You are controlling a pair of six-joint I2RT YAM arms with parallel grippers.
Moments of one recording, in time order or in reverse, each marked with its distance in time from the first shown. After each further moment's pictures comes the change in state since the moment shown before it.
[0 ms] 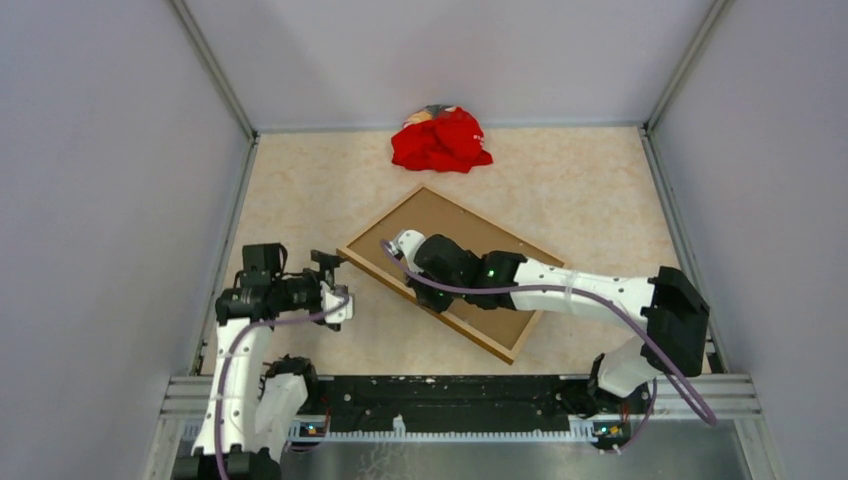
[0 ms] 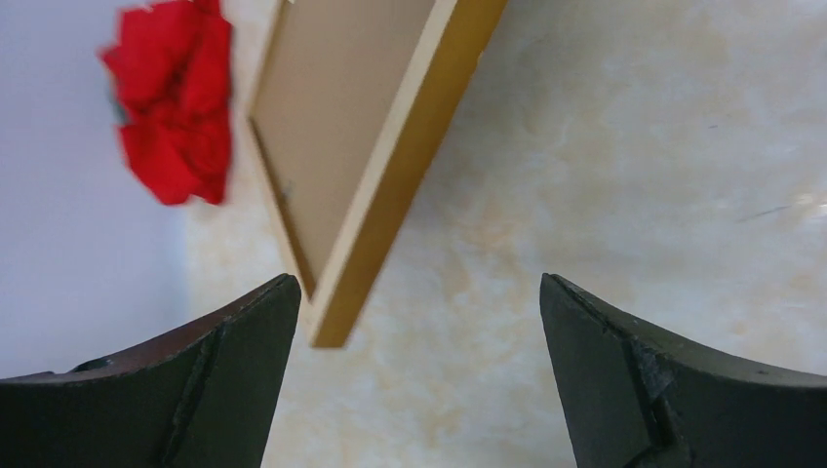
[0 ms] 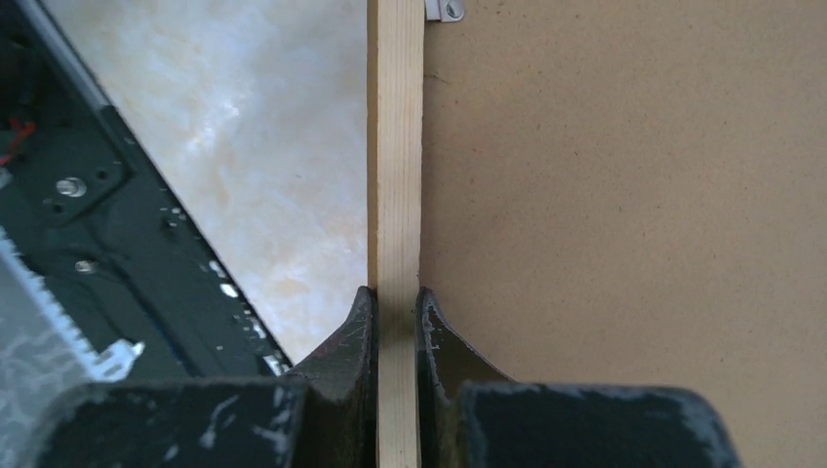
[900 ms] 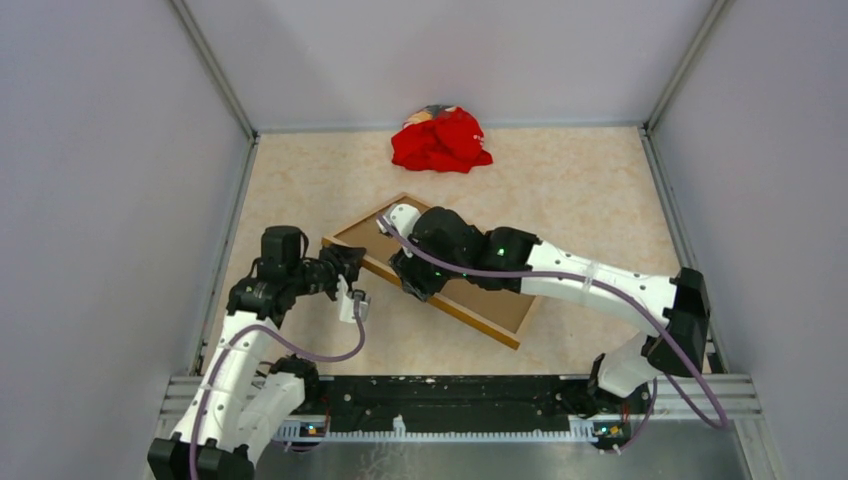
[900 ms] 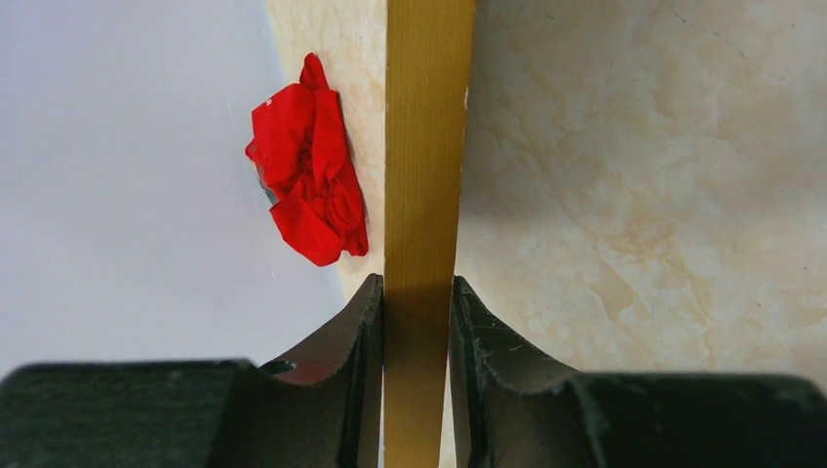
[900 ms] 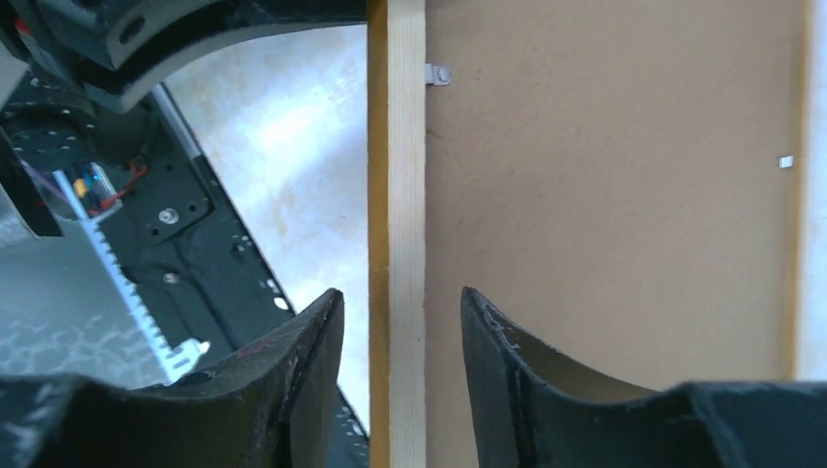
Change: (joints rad) left arm -0.232 -0.037 -0.024 0.320 -0.140 0.148; right arm -0.013 0.010 0.269 -0.186 -0.082 0.004
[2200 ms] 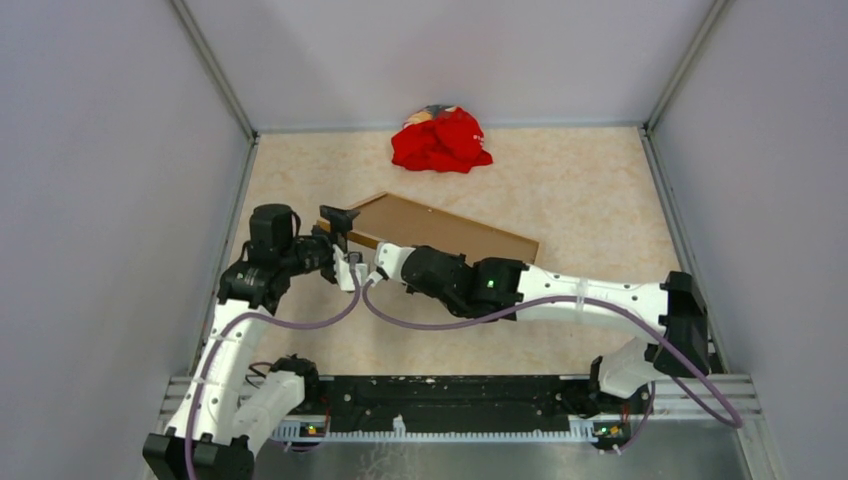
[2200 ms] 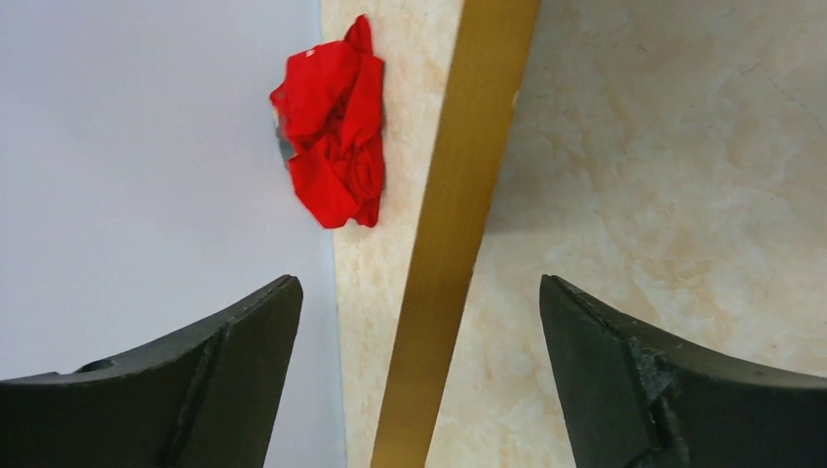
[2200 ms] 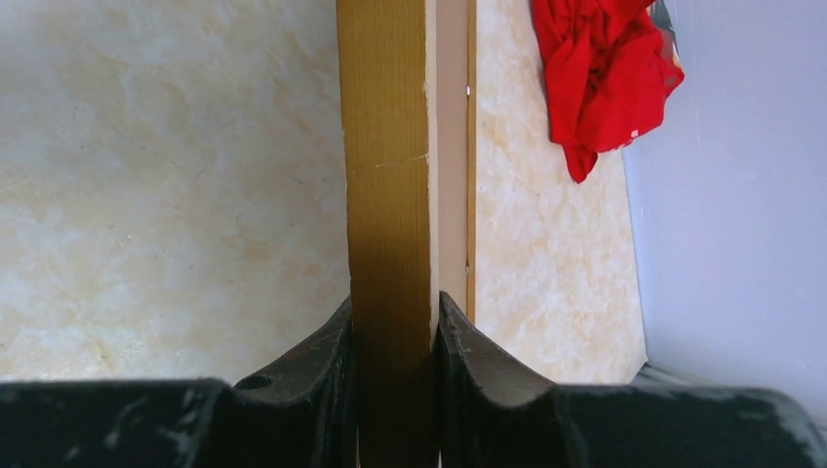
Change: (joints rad) left arm -0.009 0.090 0.180 0.012 -0.007 -0.284; right arm 0.148 -0.022 -0.101 0.038 0.608 -0.530
